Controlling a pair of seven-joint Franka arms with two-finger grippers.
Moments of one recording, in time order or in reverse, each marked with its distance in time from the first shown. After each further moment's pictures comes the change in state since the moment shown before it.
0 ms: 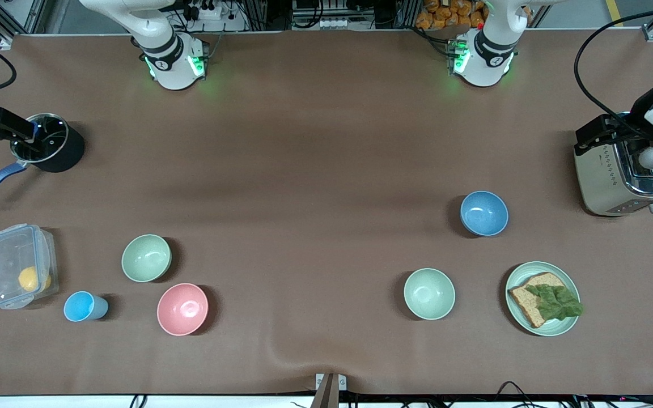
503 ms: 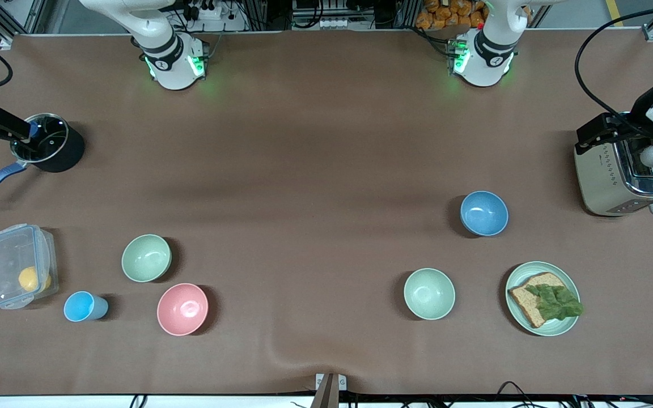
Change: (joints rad) left arm 0.001 -0.003 0.001 -0.004 0.000 -0.001 0.000; right arm -0.001 -0.003 -0.005 0.001 0.000 0.011 0.001
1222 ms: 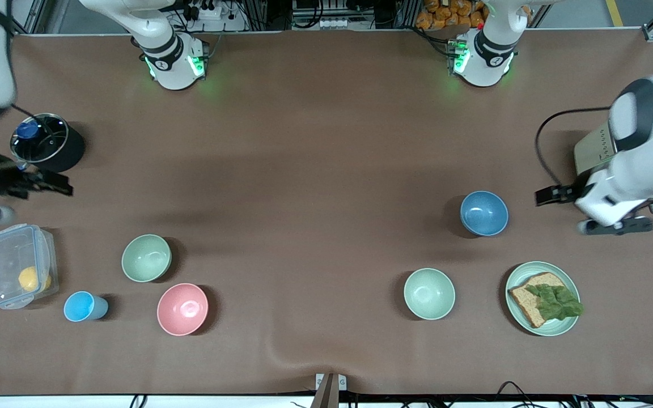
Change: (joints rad) left arm 0.032 0.180 0.002 -0.365 0.000 0.488 -0.002; right arm -0.003 0.253 0.001 -0.031 0.042 0.169 0.003
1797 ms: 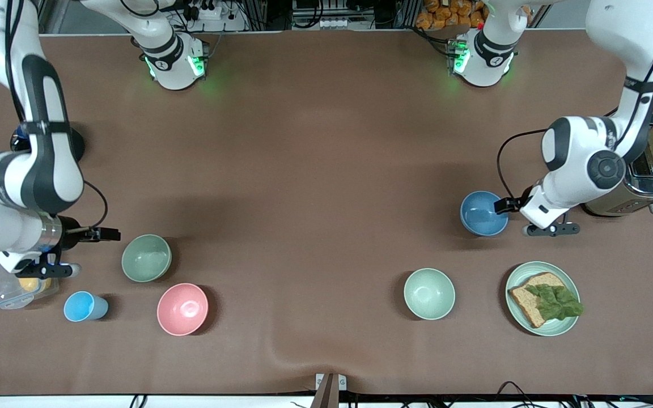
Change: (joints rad) left arm 0.001 0.118 -0.004 -0.251 0.000 0.355 -0.001; right arm -0.037 0.287 -0.004 0.002 0.087 0.192 0.007
